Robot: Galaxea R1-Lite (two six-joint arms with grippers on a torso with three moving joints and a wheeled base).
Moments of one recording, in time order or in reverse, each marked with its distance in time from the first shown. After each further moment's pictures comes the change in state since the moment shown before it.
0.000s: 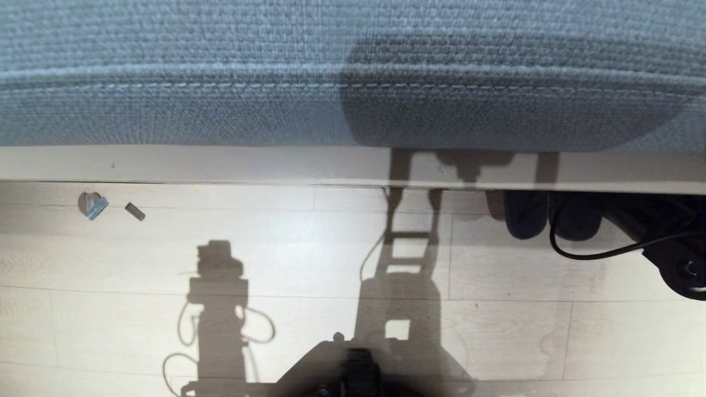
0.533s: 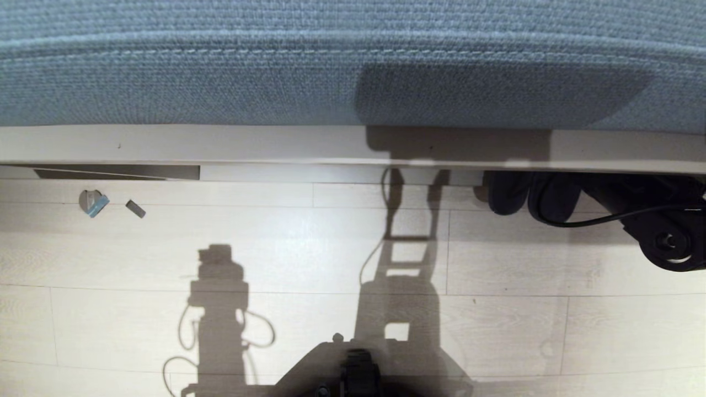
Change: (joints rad) left arm 0.000 0.000 0.000 0.000 0.000 0.000; right arm 0.059 0.086 -0.164 0.059 -0.059 0.161
